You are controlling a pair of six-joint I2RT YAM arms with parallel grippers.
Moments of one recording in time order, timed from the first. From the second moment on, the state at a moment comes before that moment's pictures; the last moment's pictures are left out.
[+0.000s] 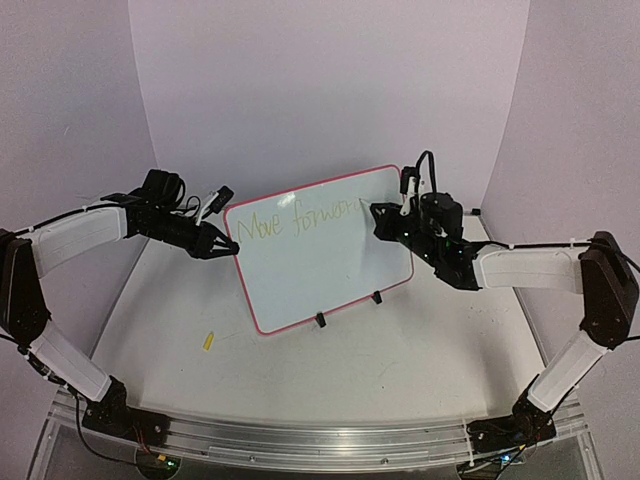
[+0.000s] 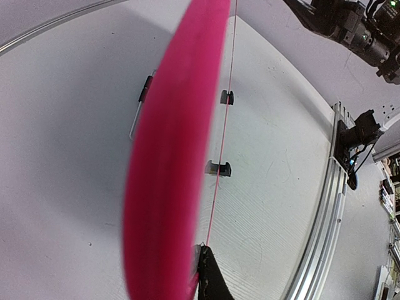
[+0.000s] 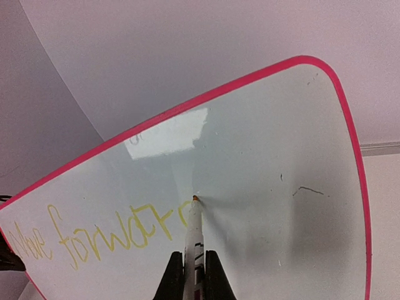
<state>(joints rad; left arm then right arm) -0.34 1.49 1.16 -0.52 0.75 0.18 0.67 1.61 0.98 0.49 0.18 0.43</state>
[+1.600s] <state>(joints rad) -0.34 1.49 1.16 -0.52 0.74 0.15 0.67 1.64 0.95 0.52 0.22 0.43</state>
